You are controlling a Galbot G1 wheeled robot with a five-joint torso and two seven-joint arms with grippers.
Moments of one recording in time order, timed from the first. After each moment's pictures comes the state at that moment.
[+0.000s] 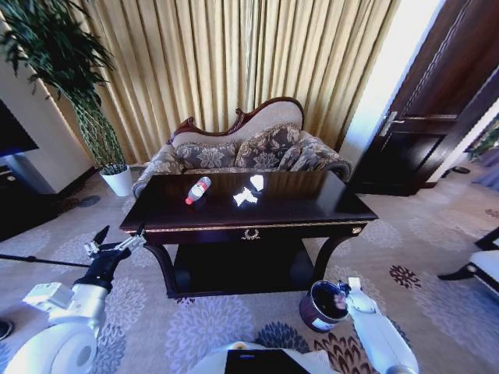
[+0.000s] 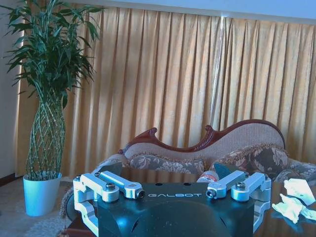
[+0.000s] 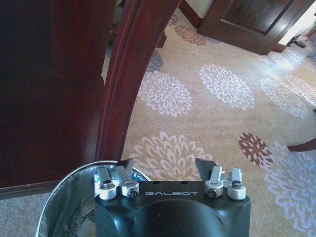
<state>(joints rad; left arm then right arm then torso) 1.77 -1.30 -1.00 -2.50 -0.61 0.29 -0.03 -1.09 1.14 0.62 0.91 0.13 -0.22 0.09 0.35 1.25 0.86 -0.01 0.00</state>
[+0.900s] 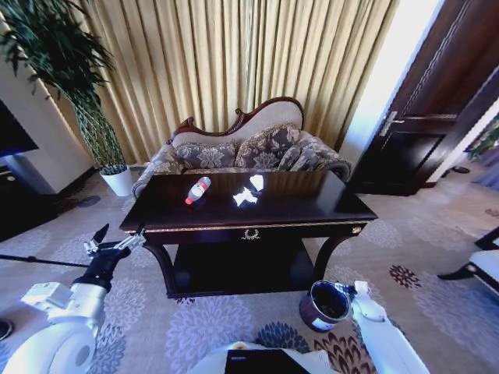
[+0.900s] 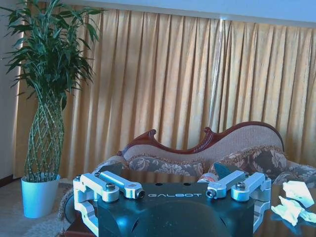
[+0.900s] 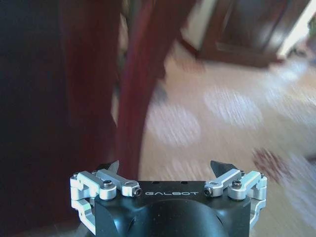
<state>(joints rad) 1.77 -1.30 -1.00 -2.50 -0.62 0.28 -0.02 -1.25 1.12 0.68 1.21 0.34 -0.19 0.06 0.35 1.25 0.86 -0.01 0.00</state>
